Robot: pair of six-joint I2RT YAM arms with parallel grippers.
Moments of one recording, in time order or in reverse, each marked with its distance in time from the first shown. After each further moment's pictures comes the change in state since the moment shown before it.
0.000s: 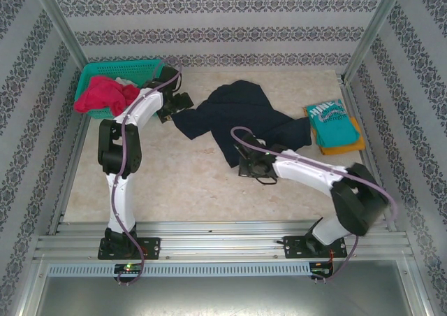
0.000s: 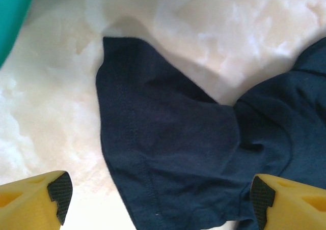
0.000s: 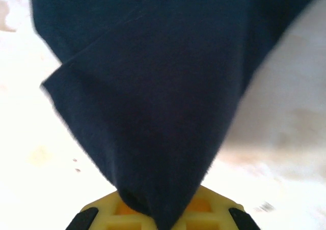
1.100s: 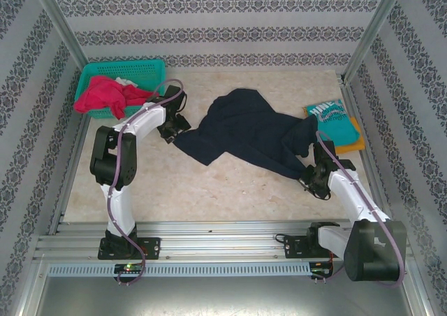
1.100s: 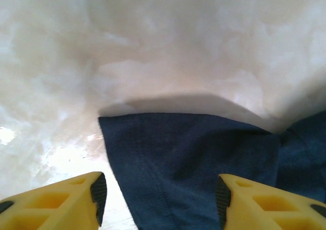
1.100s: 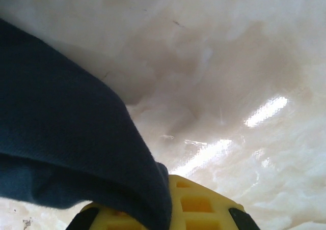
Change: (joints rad) left arm -0.069 -0.170 -0.301 -0.037 -0.032 -0.251; right arm -0.739 -0.350 -0.285 -0.225 -0.179 -0.069
